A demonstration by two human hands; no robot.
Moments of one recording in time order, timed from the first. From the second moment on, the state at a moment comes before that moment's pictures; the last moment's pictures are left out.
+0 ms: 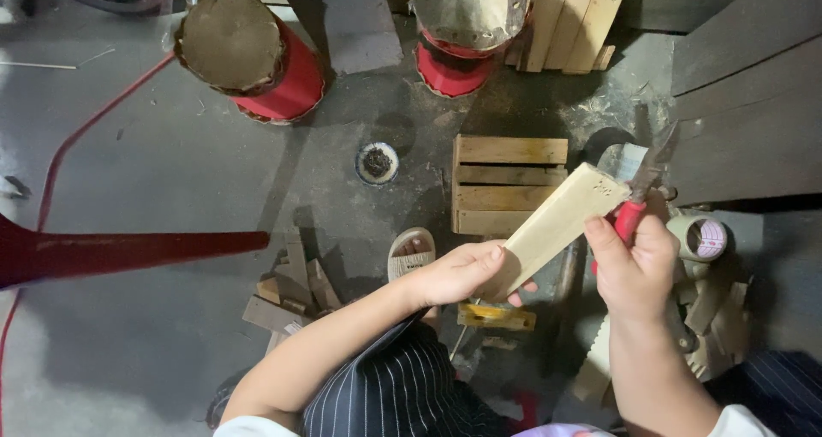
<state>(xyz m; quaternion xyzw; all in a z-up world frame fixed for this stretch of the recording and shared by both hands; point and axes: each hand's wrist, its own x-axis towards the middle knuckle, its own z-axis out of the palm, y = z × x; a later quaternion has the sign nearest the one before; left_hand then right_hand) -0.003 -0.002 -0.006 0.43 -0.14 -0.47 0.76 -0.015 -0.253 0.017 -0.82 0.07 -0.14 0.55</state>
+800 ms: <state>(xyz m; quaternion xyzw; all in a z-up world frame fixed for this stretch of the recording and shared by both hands) 0.005 -0.017 -0.044 0.33 0.13 -0.26 0.90 0.004 -0.202 0.004 -0.84 -0.06 -0.13 0.52</state>
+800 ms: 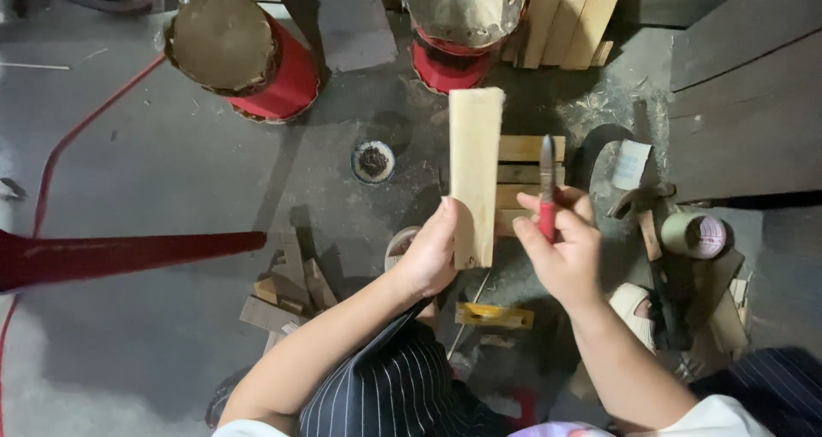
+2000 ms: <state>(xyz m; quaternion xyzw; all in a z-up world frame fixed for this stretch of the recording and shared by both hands) 0.016 0.007 -0.041 0.32 0.11 -0.11 0.93 -0.023 -0.195 -0.063 -0.81 -0.07 0.01 0.59</state>
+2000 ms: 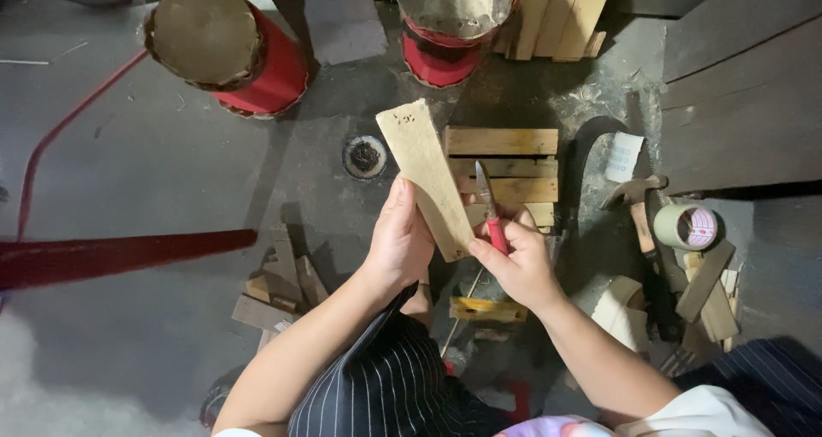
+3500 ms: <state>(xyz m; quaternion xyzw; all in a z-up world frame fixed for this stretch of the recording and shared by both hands) 0.010 0.009 -0.019 0.25 0.20 -0.16 0.93 -0.063 -0.163 0.005 -0.86 -0.14 -0.10 0.49</state>
